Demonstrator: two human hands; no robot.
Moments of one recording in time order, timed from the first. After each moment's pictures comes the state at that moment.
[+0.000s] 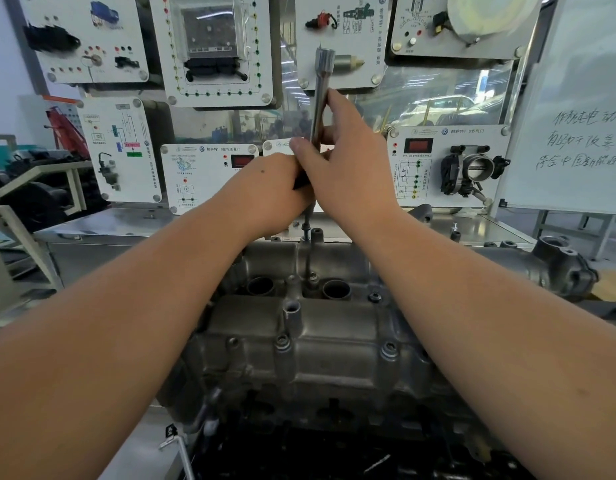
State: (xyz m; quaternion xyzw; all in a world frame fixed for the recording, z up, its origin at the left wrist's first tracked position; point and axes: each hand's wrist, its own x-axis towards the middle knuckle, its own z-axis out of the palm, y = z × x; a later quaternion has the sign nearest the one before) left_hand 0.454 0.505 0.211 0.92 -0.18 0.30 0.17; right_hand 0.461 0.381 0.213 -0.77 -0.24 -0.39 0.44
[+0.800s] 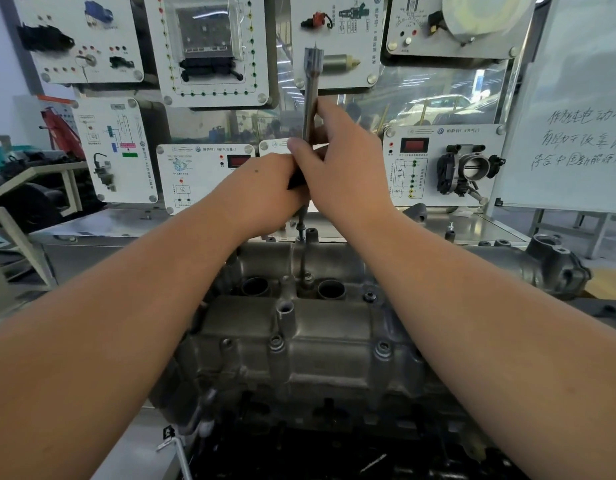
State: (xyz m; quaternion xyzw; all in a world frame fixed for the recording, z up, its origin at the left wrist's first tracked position) left_hand 0.456 0.508 0.211 0.91 -0.20 0.31 0.18; right_hand 0.465 0.380 0.213 -0.78 -0.25 -0.40 0.41
